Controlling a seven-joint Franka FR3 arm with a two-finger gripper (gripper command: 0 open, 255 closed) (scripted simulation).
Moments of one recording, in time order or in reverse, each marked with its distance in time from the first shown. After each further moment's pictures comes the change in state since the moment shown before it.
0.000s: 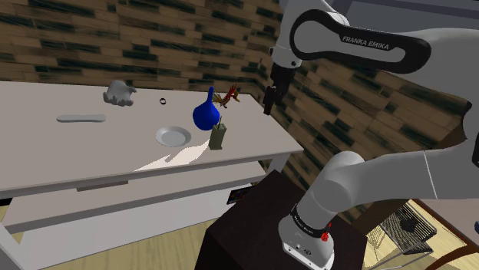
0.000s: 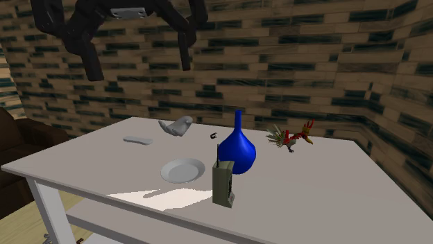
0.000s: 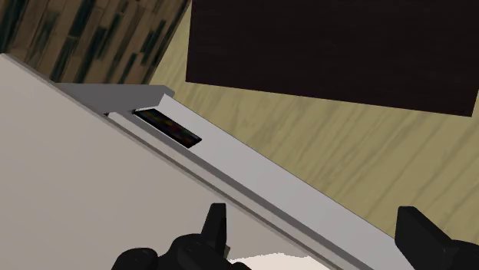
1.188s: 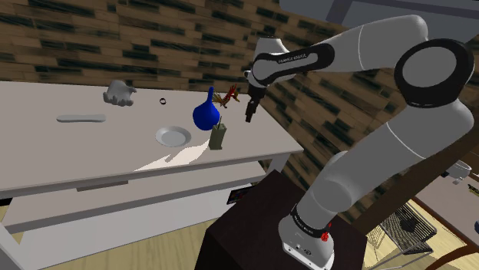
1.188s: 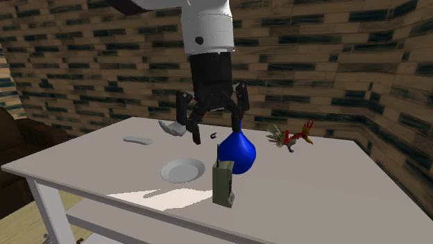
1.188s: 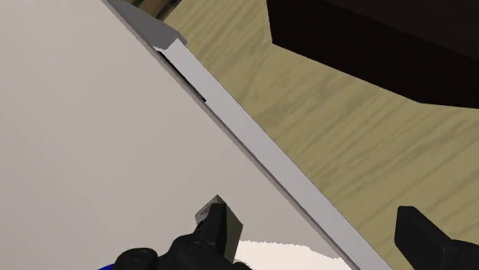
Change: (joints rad) arm 0.010 0.495 -0.233 0.044 -0.071 0.482 -0.398
